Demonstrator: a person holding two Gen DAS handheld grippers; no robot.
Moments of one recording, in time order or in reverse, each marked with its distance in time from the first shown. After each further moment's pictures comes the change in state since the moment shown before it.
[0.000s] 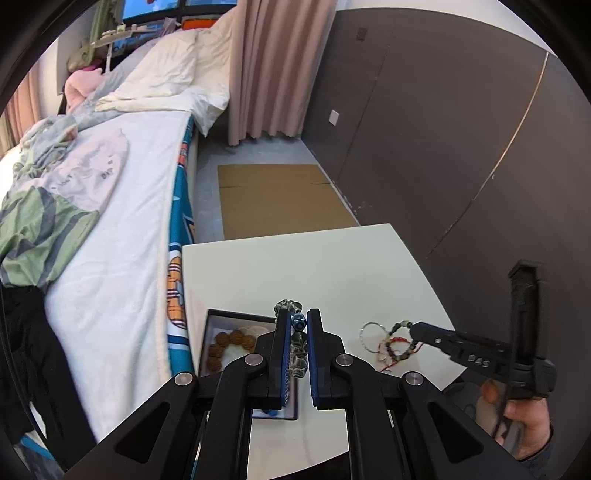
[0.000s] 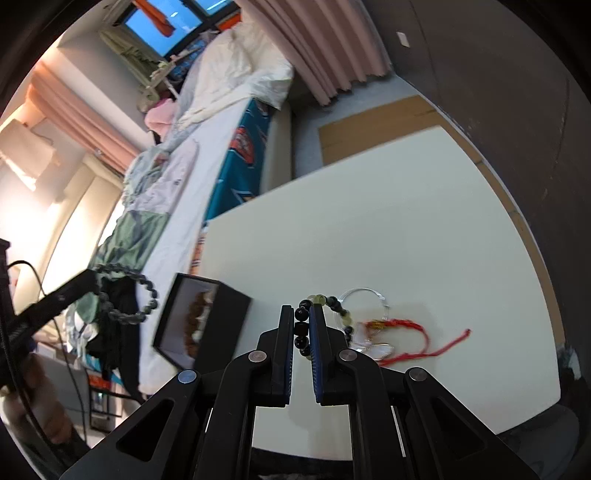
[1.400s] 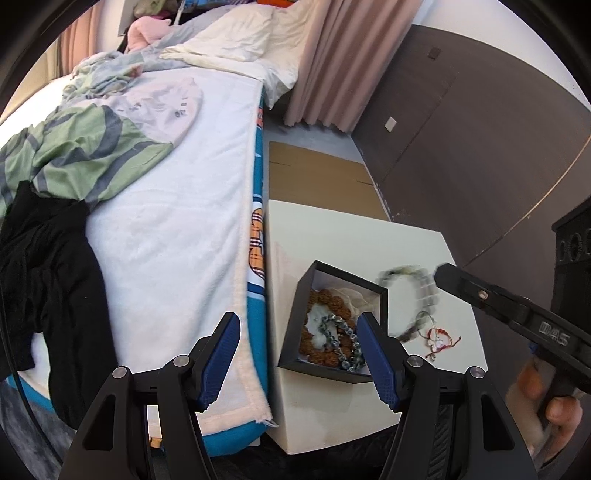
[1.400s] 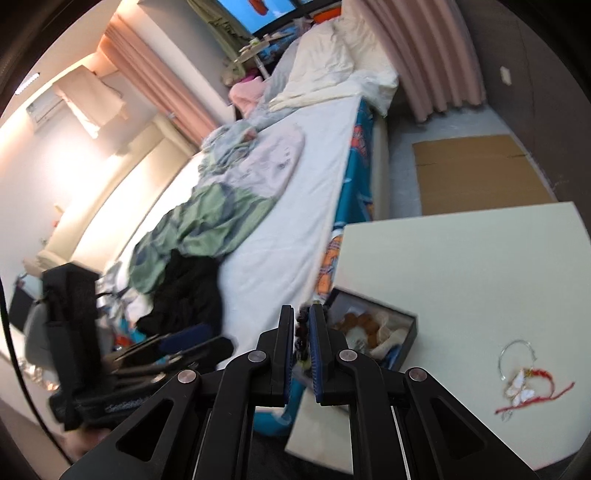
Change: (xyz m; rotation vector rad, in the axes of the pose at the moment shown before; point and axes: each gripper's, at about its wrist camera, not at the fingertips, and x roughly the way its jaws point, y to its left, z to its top) left arm -0.022 0.105 -0.046 -0.231 0.030 0.040; right arm 0.039 0.163 0.012 -0.225 0.001 0.143
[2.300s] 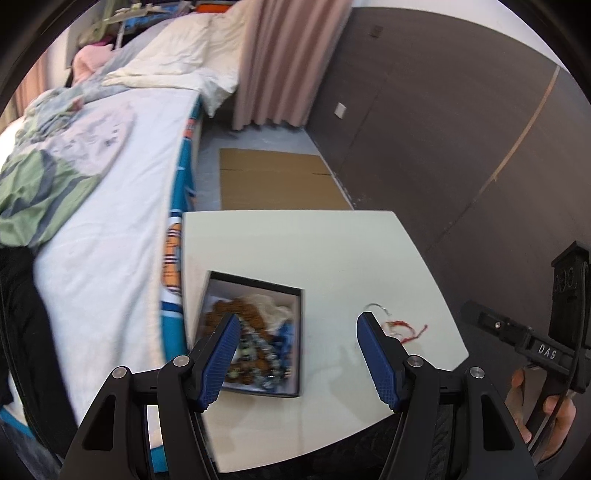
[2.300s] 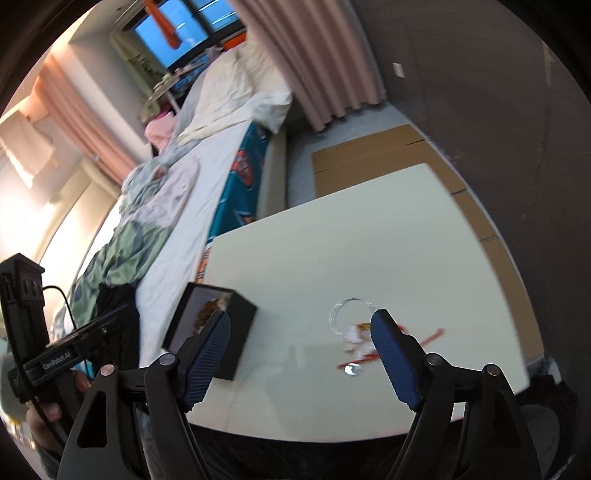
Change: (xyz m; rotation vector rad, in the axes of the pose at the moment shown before) left arm 0.029 -0.100 -0.004 0.179 0.010 -0.086; right arm -0.104 -0.128 -0.051 0.200 -0.085 -0.234
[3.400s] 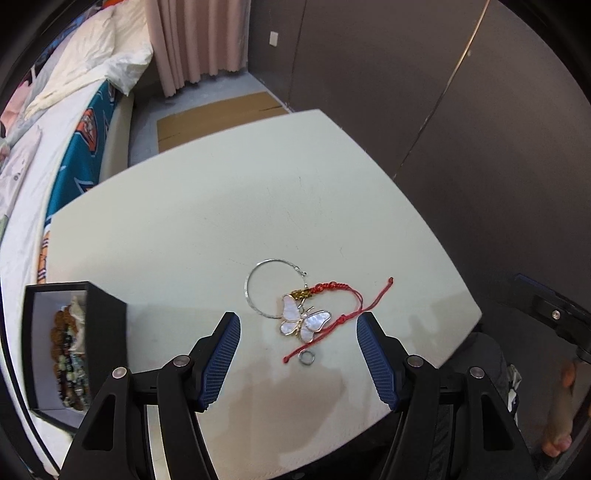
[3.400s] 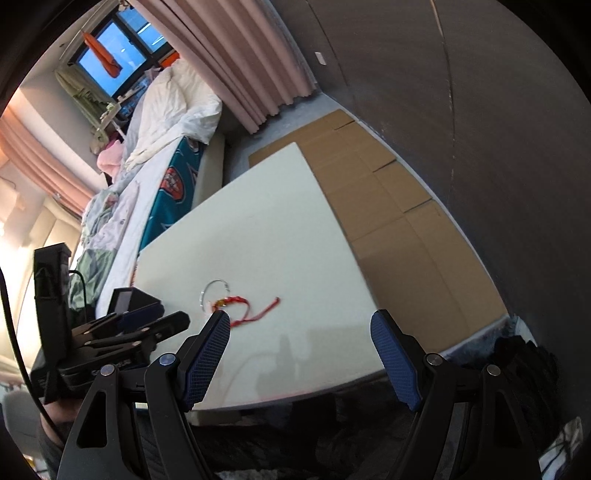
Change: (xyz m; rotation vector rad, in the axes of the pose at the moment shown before) left arm 0.151 -0.138 -0.028 0.234 0.243 0.040; right arm -0.028 -0.143 -0.034 0.163 0.006 -0.099
